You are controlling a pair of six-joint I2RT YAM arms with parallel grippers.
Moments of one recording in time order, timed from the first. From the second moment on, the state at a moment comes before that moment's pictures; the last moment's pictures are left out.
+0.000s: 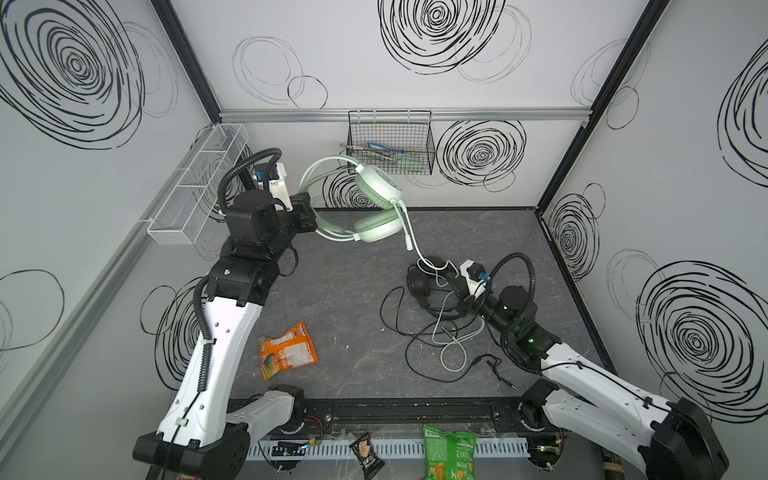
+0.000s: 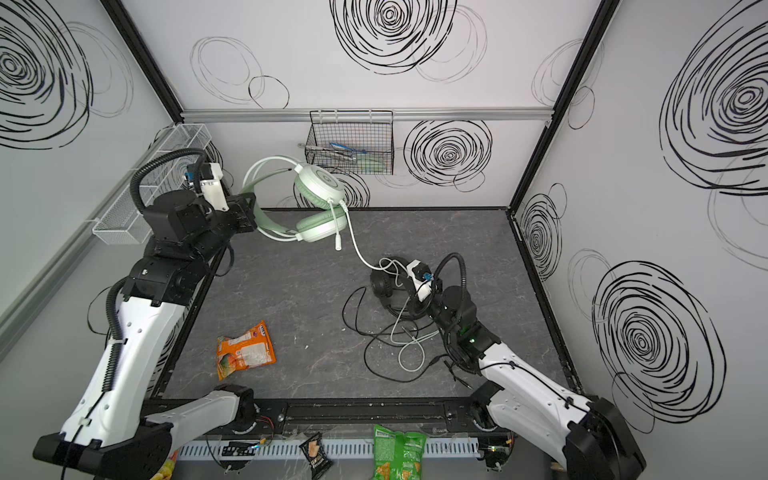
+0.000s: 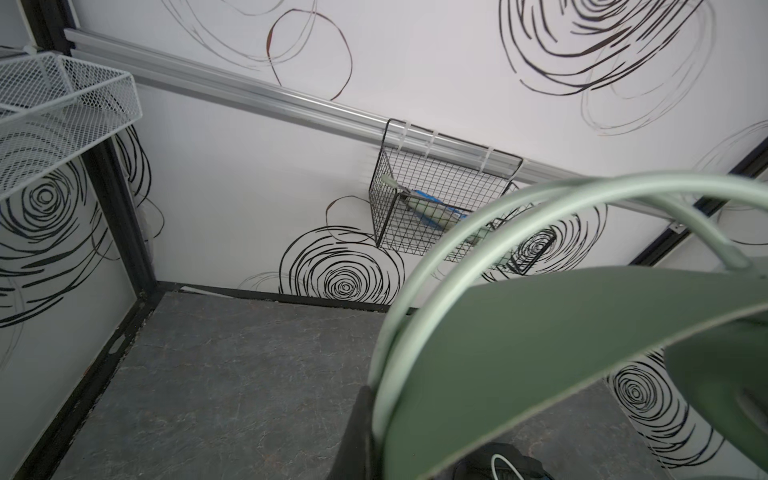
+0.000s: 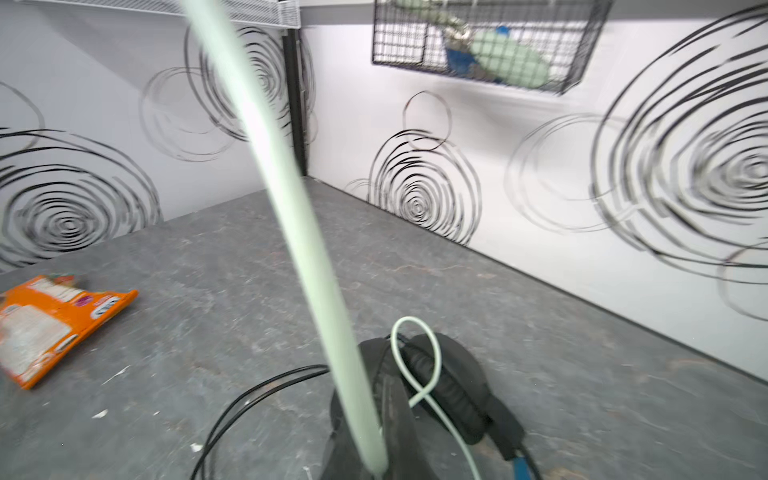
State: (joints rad) left arm -0.13 1.14 1.45 -0.53 0.00 -0.30; right arm 0.66 0.87 0.45 0.34 0.01 -0.10
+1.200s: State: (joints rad) left arm -0.03 1.06 1.19 -0.54 -0.13 -0.19; right arm 1.24 0.65 0.66 0.15 0.78 -0.55
